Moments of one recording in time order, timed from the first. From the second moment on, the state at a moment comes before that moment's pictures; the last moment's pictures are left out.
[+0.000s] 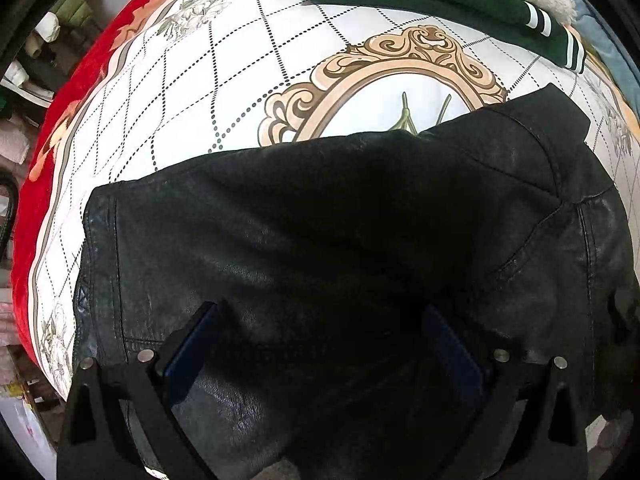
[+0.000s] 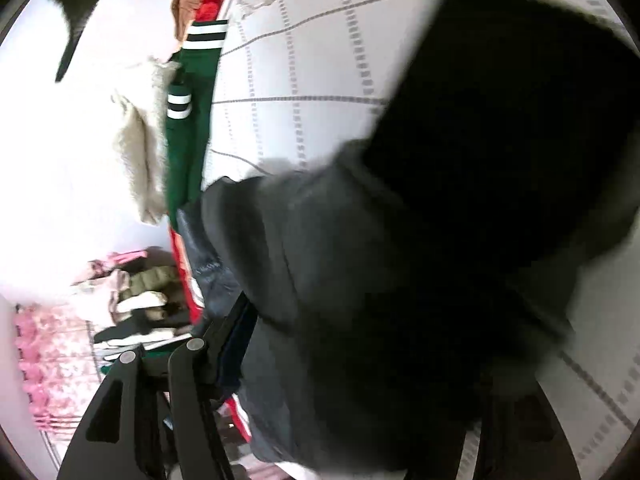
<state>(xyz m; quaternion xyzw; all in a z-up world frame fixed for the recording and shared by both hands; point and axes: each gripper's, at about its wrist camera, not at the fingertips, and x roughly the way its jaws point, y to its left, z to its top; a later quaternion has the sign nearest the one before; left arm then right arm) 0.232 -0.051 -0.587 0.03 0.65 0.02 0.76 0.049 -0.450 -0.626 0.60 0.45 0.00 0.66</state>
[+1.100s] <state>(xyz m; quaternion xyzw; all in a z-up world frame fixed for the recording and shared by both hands) 0.163 0.154 -0.523 -0.25 0.57 0.13 0.77 0.179 -0.165 -0.421 0.25 0.52 0.22 0.79</state>
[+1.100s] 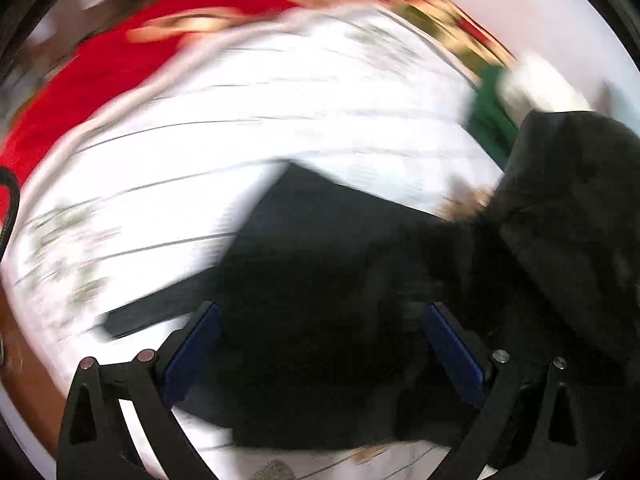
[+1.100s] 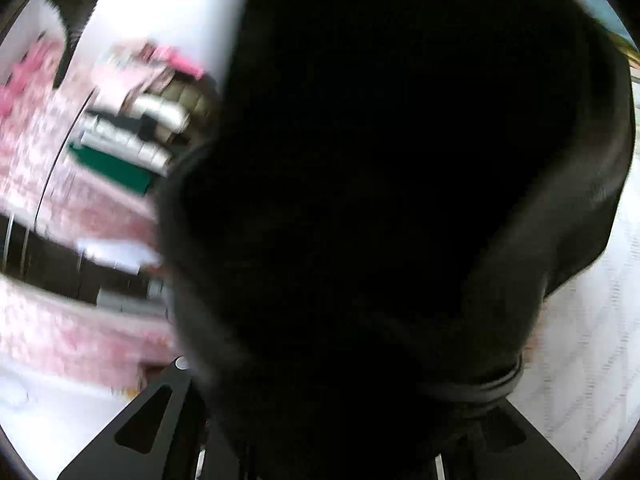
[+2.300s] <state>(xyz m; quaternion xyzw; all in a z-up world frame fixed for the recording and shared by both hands) 0.104 0.198 -0.566 -0.18 0.57 0.28 0.75 0.283 0.028 -0.626 0.03 0.77 0.22 0.60</state>
